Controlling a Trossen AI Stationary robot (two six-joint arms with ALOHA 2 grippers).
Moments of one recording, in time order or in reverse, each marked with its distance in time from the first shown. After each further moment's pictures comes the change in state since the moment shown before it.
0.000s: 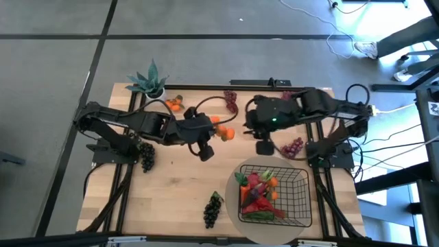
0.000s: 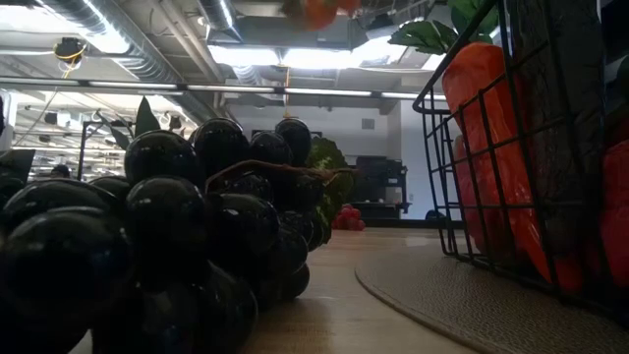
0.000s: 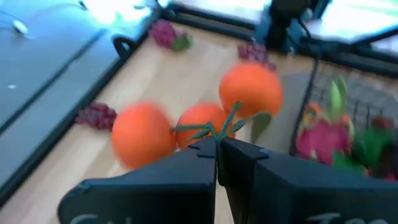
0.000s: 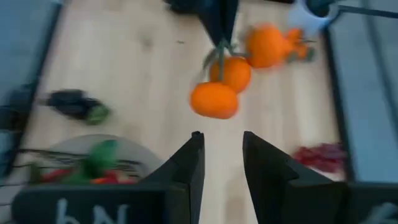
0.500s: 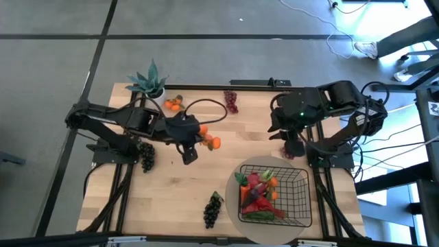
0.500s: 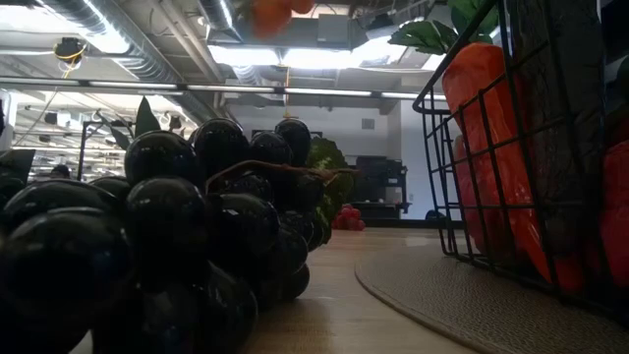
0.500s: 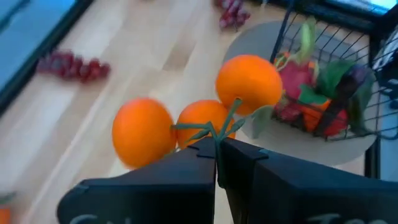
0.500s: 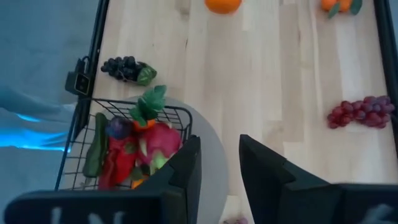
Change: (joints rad) left arm 0.002 -0.111 -0.056 -0.173 0.212 -0.093; right arm 0.000 -0.138 0.000 -0.218 -0.187 0.098
